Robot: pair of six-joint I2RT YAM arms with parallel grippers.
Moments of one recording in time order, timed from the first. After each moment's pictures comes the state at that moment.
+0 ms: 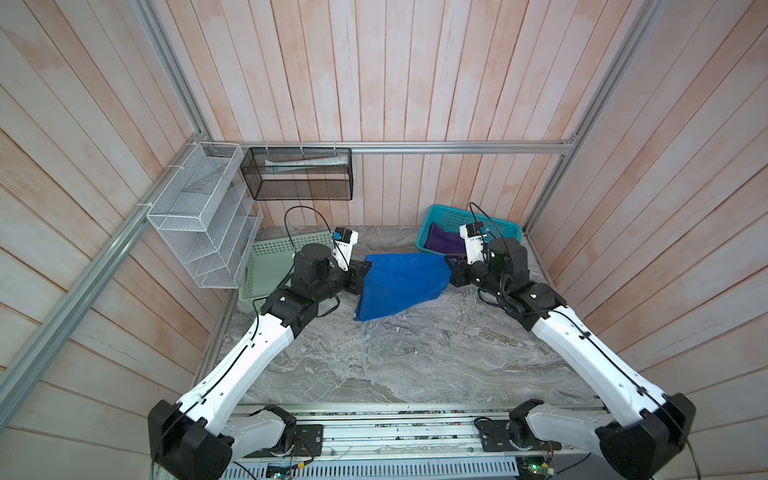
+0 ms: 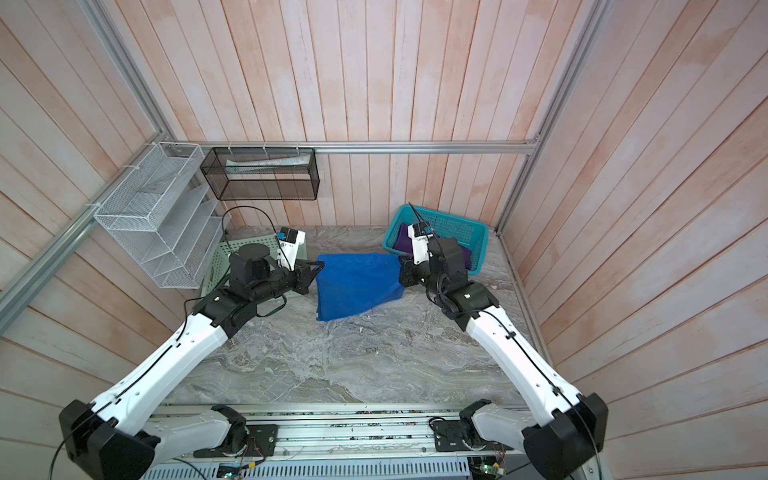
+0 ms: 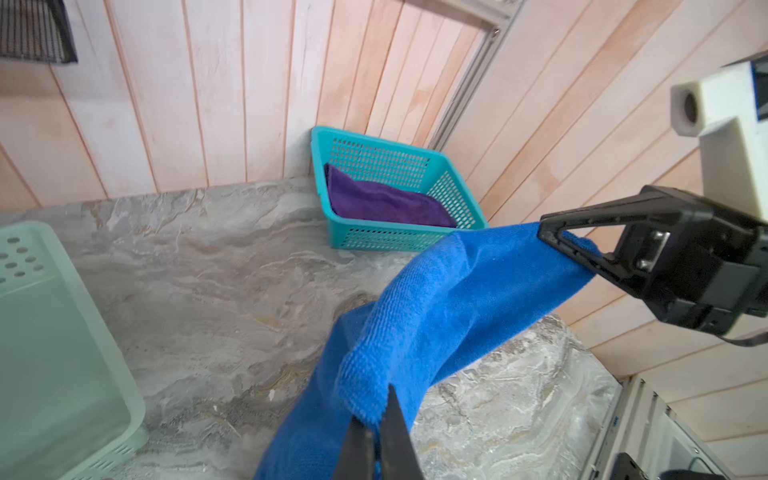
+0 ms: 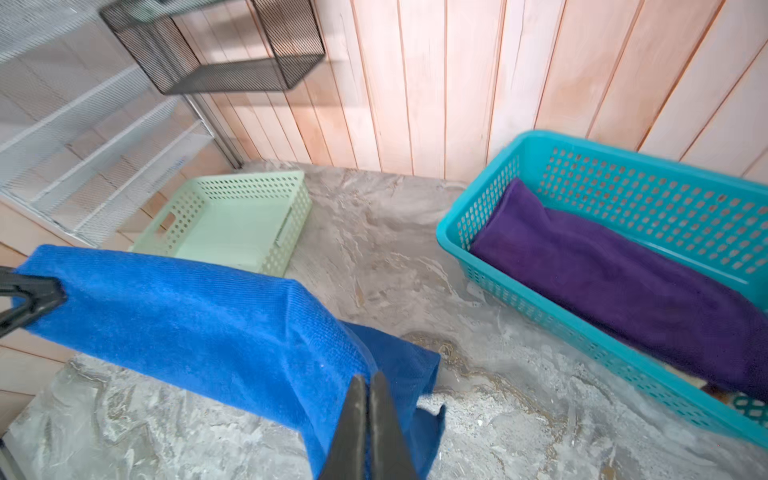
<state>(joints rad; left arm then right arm) -0.50 1.16 1.14 -0.30 0.27 -0.24 0.52 1.15 1.18 -0.39 -0.05 0.23</state>
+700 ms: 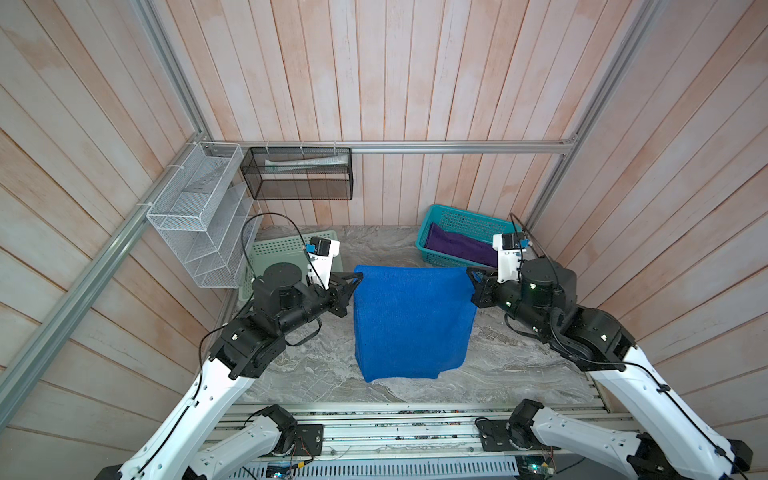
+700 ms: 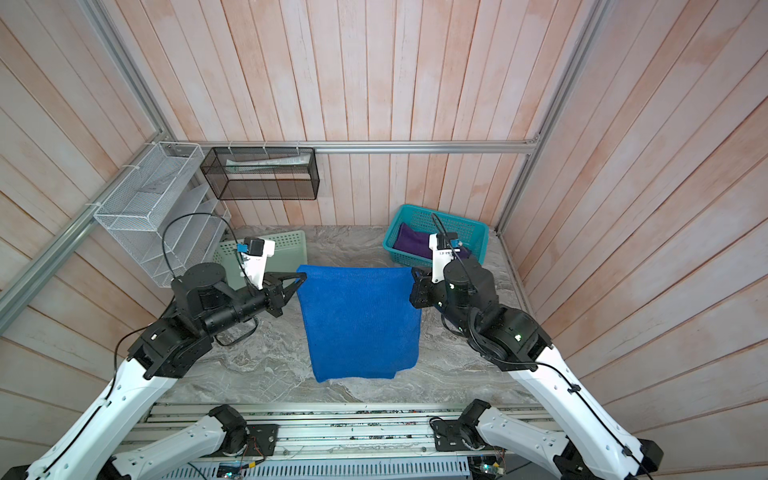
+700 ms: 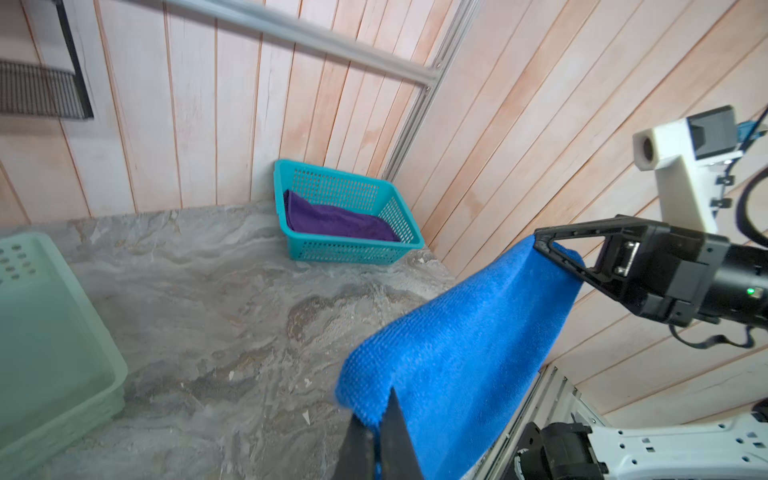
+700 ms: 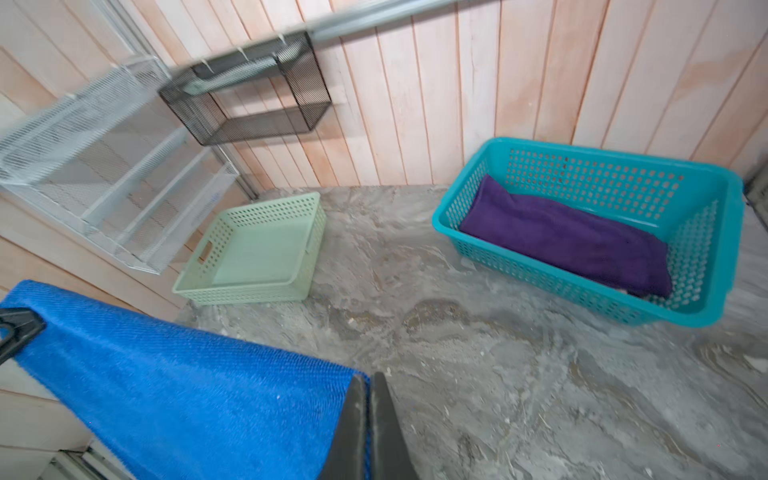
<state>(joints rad) -0.57 0.96 1.18 -0.53 0.23 -0.35 0.72 0.98 1.29 -0.74 0.25 0.45</state>
